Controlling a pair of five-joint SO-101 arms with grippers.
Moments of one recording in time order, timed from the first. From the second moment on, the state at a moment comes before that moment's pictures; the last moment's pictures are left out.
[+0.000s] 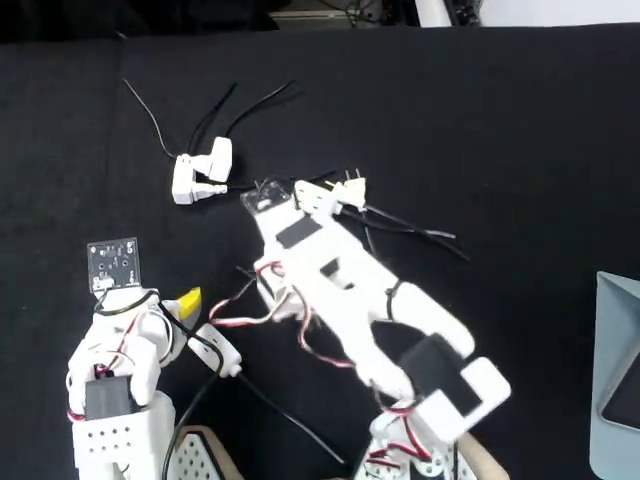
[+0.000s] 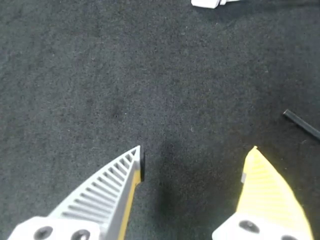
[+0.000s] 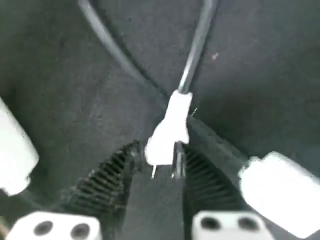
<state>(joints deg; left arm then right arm) -14.4 -103.8 96.3 62.7 -2.1 -34.9 4.7 31.2 66.3 -9.4</state>
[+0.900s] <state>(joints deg) -14.4 -103.8 96.3 62.7 -2.1 -33.3 1.3 28.7 73.5 -9.4</state>
